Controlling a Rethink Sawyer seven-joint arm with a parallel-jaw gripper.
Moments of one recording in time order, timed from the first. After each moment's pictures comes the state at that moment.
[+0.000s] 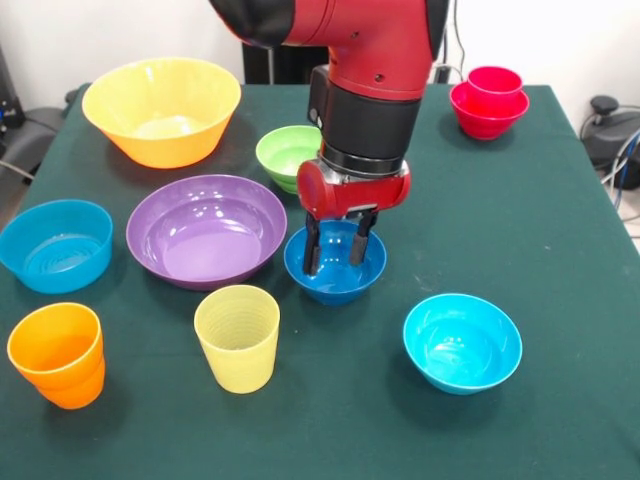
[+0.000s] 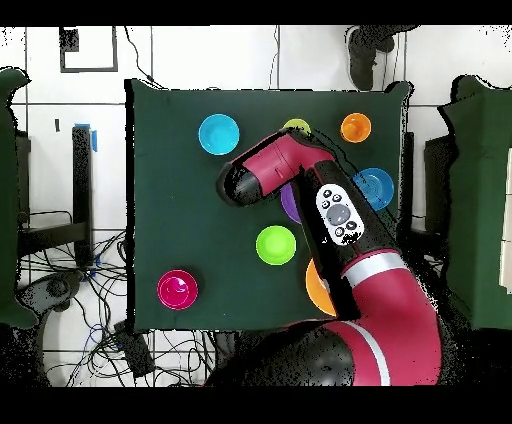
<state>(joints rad) -0.49 -0.50 0.60 1.44 -1.04 0.72 1.80</state>
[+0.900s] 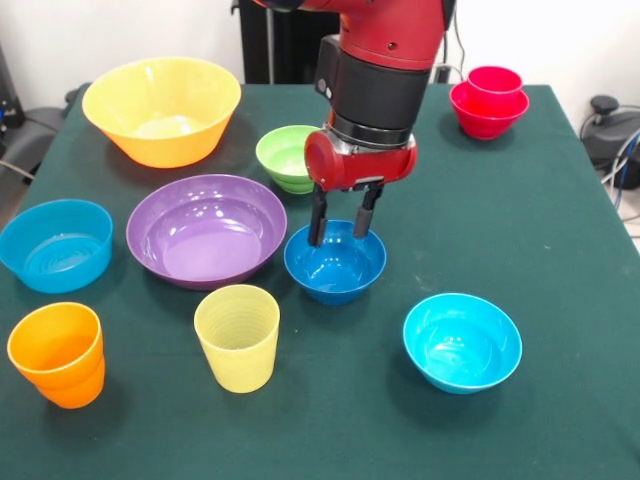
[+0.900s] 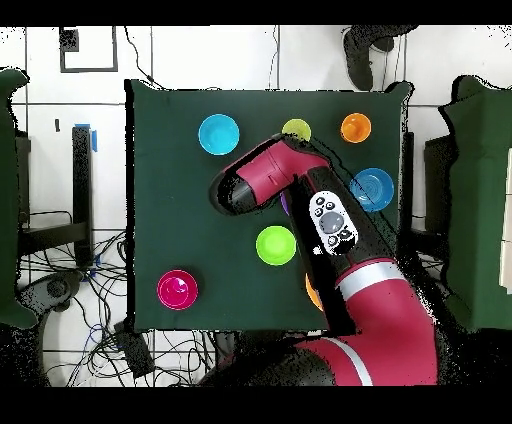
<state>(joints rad) -0.46 -0.56 0.56 1.50 -1.00 0.72 1.80</state>
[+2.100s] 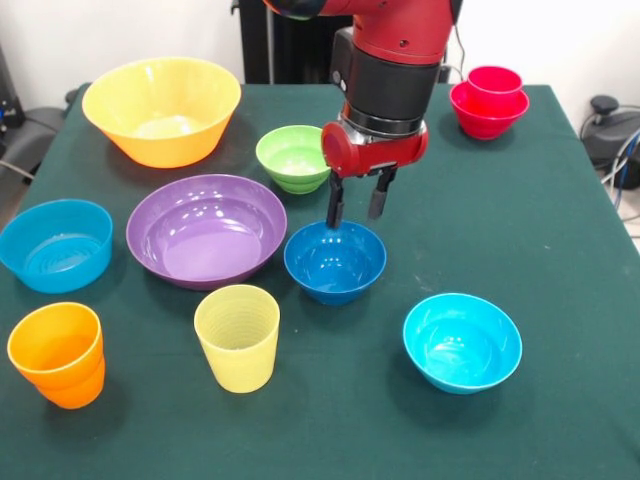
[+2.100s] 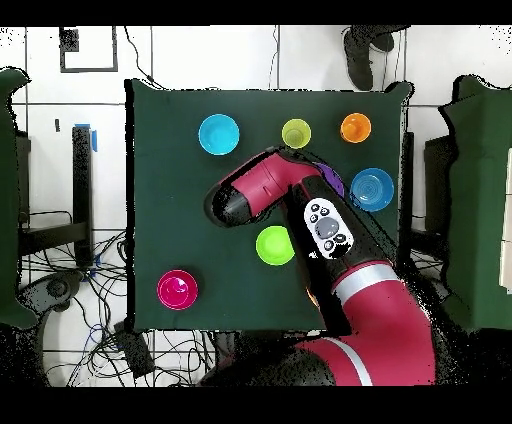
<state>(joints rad) -0.46 -0.56 0.56 1.57 -0.97 0.72 1.80</state>
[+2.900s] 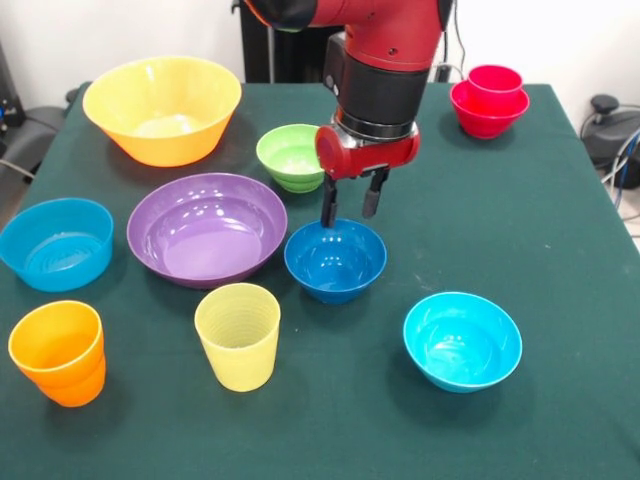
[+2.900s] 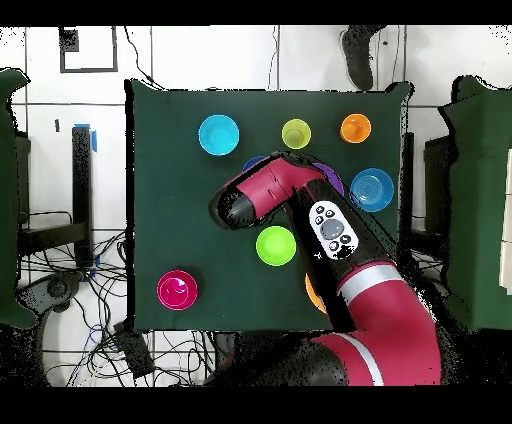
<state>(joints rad) -0.48 -0.54 0.56 1.58 -0.97 0.72 1.80</state>
